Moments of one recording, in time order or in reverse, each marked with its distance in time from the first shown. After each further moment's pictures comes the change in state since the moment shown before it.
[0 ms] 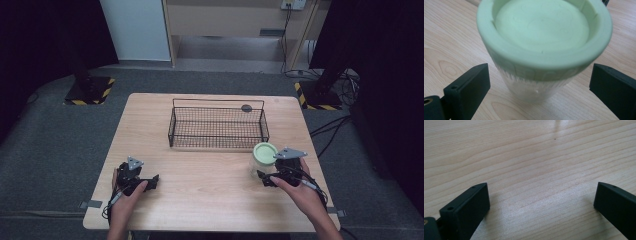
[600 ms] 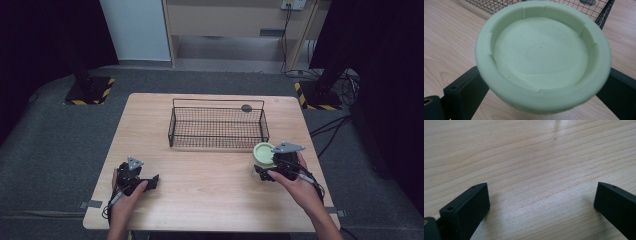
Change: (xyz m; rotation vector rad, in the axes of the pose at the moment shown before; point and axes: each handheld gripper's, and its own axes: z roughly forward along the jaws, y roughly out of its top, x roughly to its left) left arm 0.000 0.000 0.000 0.000 0.000 0.000; right arm -0.002 0.014 0.007 -0.017 0.013 0.011
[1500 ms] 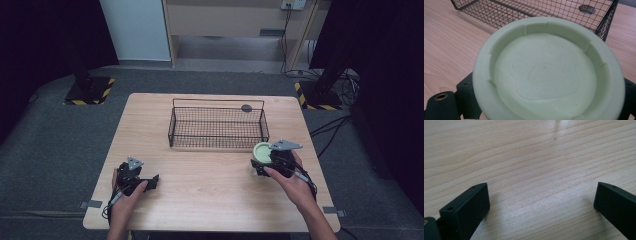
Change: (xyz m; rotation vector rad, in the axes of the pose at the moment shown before) left arm 0.000 0.000 0.000 0.000 0.000 0.000; right arm 0.002 0.004 0.010 -0.065 0.001 0.034
